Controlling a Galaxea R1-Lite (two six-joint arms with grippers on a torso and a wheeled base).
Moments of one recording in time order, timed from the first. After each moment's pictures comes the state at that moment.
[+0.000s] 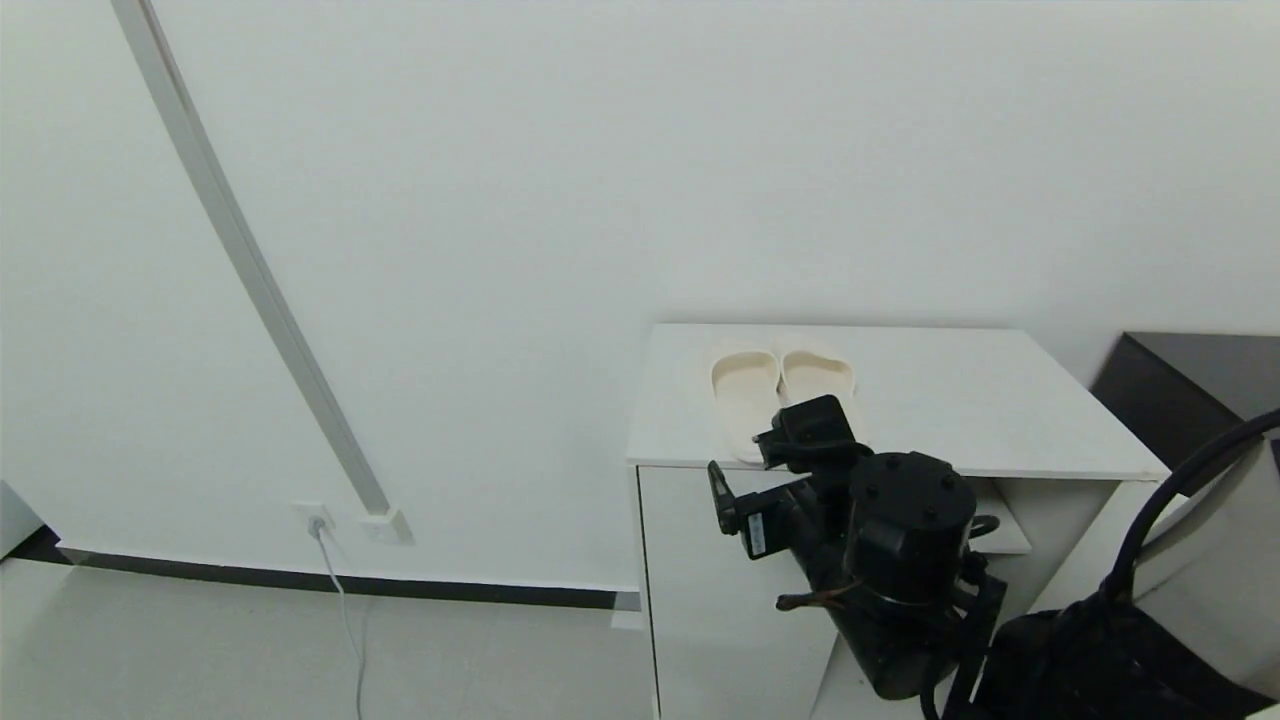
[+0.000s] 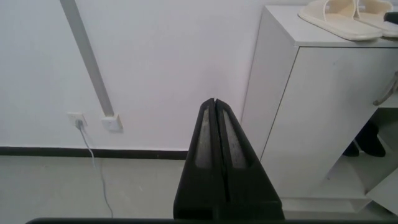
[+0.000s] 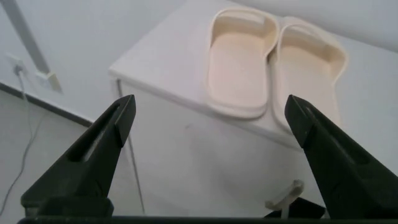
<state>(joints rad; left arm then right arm) 0.00 0.00 0.00 0.00 0.00 0.00 0.86 2.01 -0.74 -1.25 -0.61 -0.11</state>
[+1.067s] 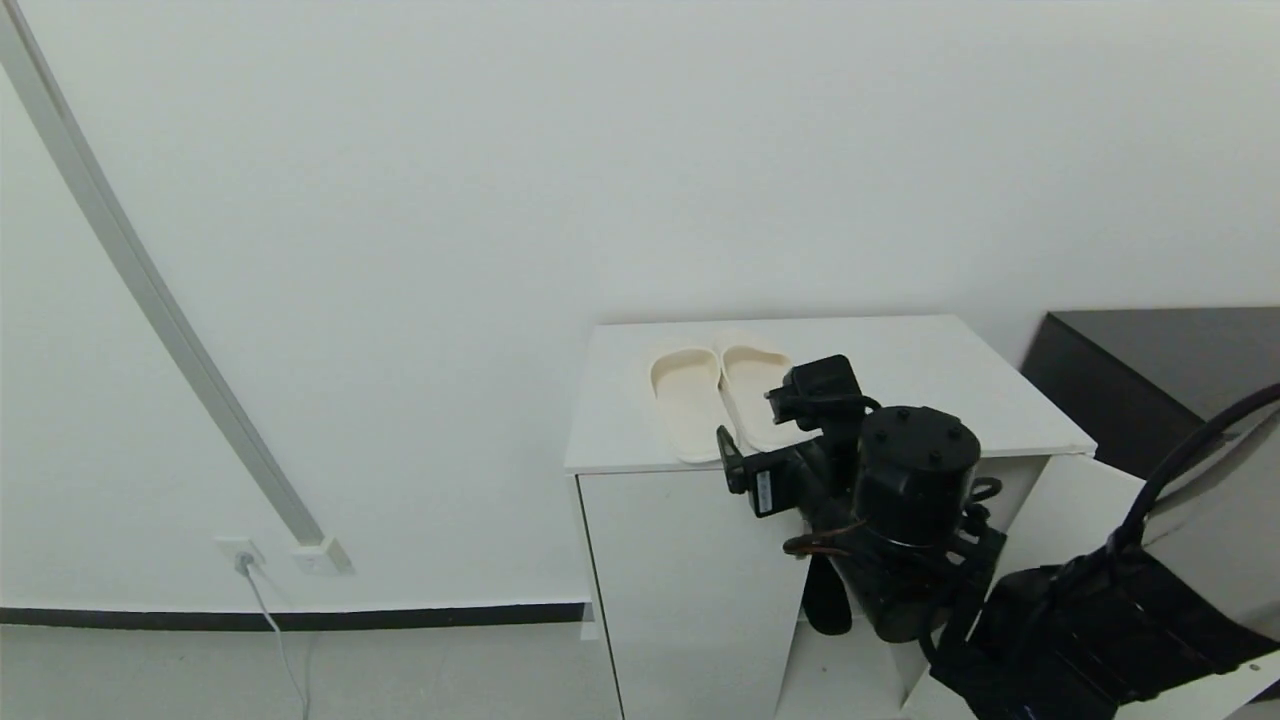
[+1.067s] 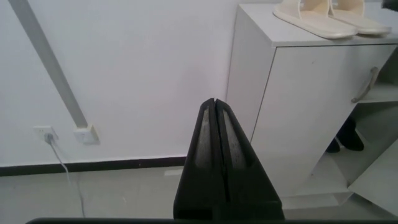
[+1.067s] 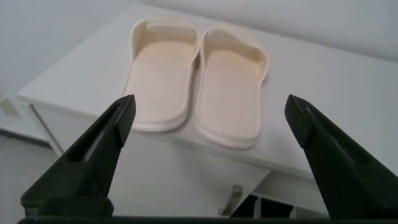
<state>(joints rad) 0.00 0.00 0.00 0.00 0.00 0.00 0.81 2.00 -0.84 -1.16 -0.57 -0.10</state>
